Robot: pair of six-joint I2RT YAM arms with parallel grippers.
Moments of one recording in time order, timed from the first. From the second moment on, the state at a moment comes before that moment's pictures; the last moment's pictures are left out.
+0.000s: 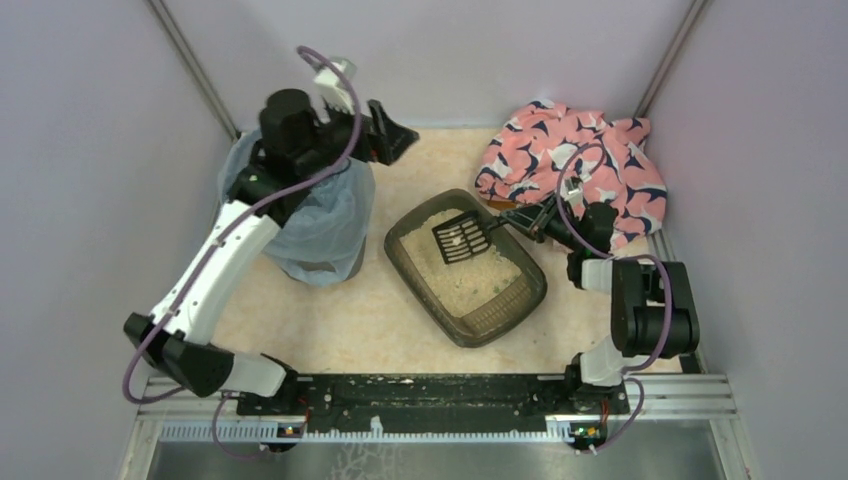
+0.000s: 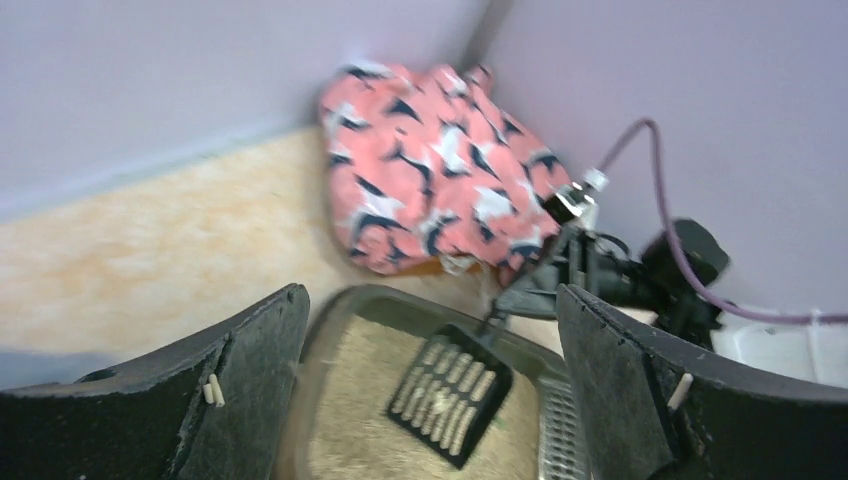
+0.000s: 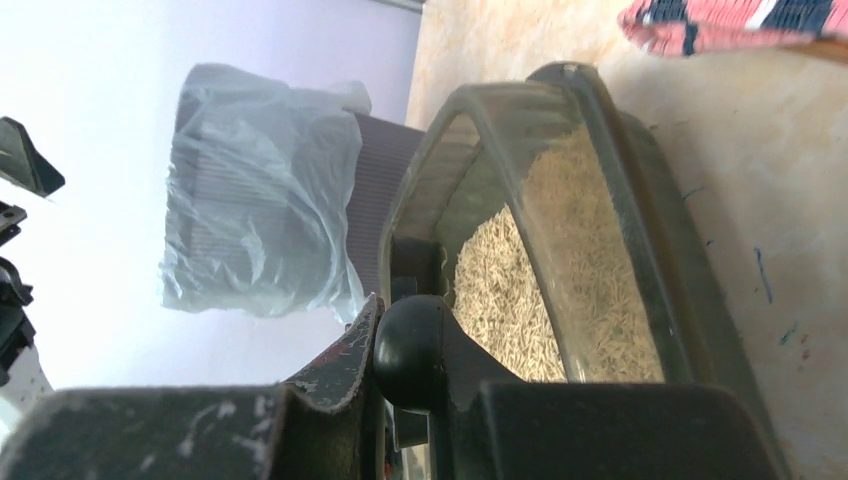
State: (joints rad) left arm -0.53 1.44 1.58 -0.27 0.28 -0.33; right arm -0.04 1.54 0.50 0.93 -0.87 1.14
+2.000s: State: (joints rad) left arm 0.07 1.23 1.23 -0.30 0.23 -0.40; right arm 0.53 2.05 1.99 0.26 -0.73 0.97
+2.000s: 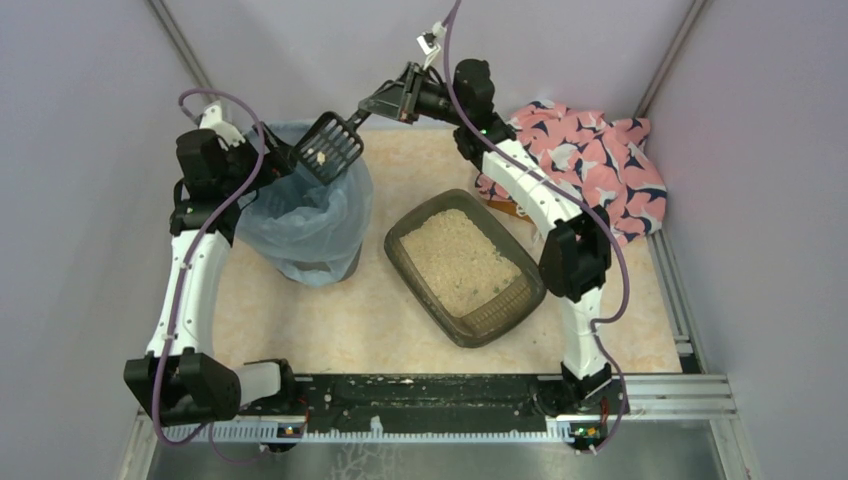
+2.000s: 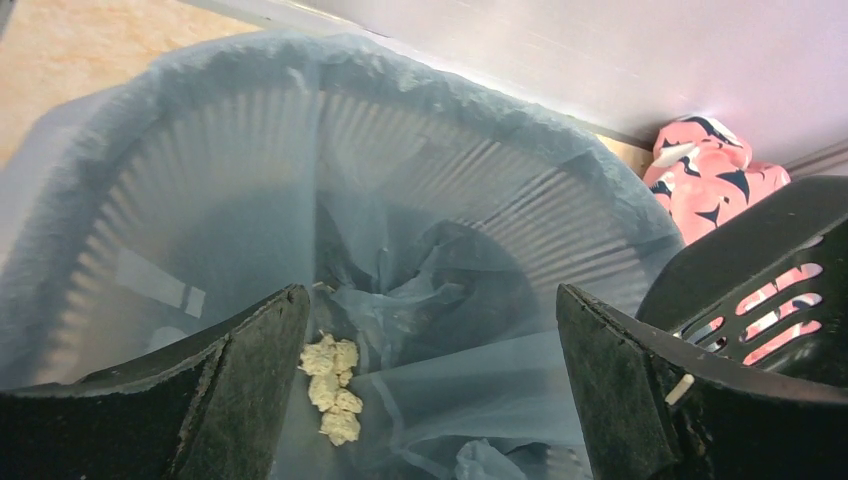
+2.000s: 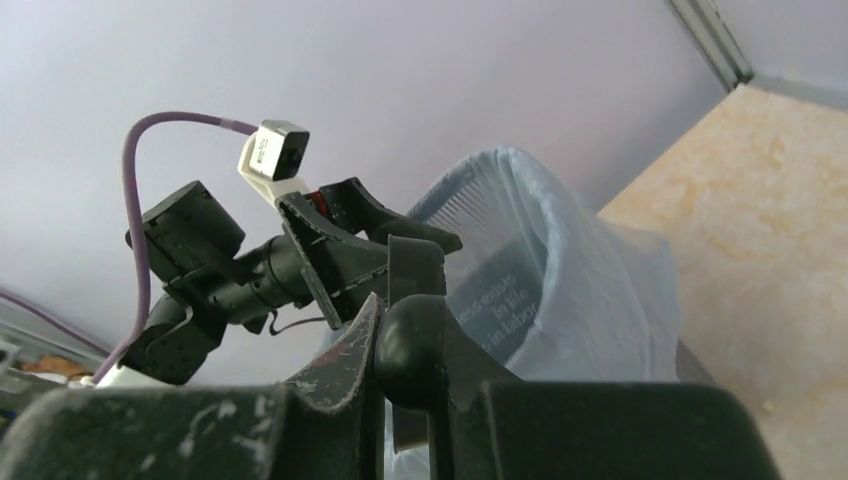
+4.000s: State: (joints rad) left arm 0.16 1.19 1.11 -0.15 0.33 -0.42; right arm 0.24 1.50 1.03 0.82 -0.47 0.80
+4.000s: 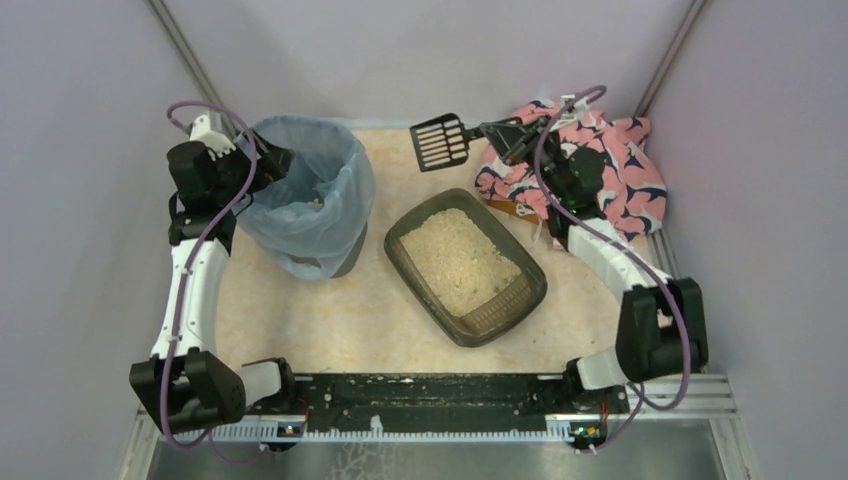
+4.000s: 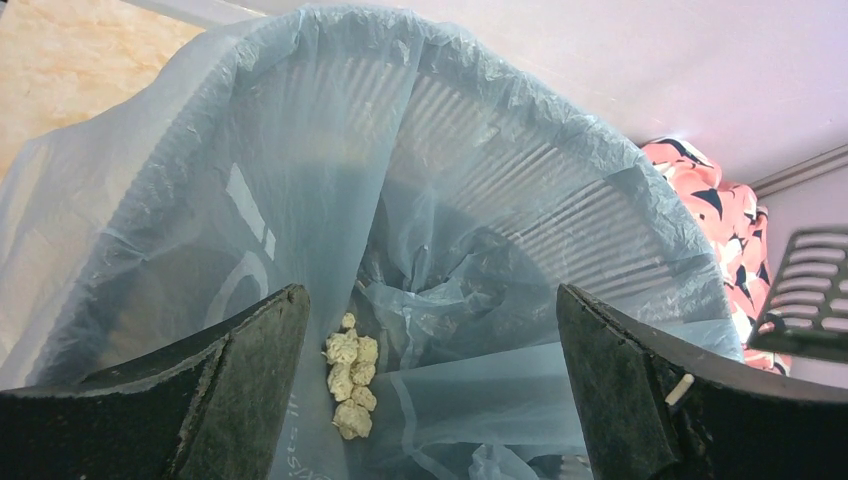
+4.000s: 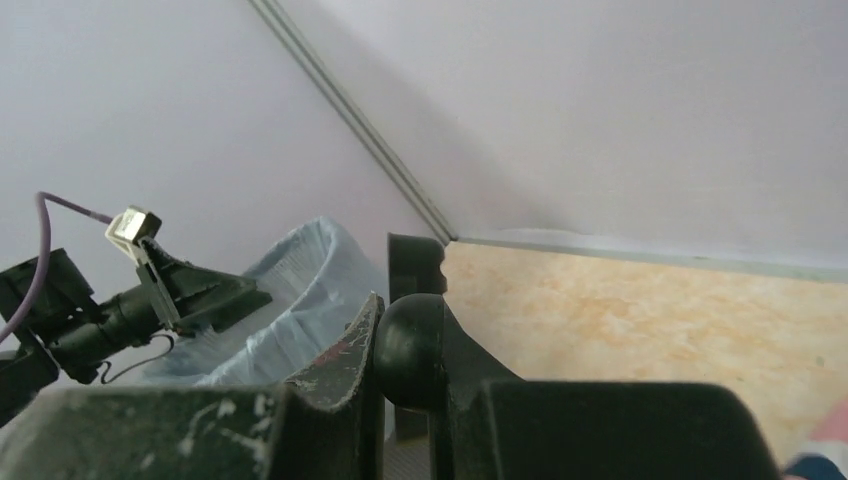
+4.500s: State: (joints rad) left arm 0.17 1.19 1.10 -0.14 0.33 -0.42; right arm 0.25 1.15 0.47 0.50 -0.31 0.51
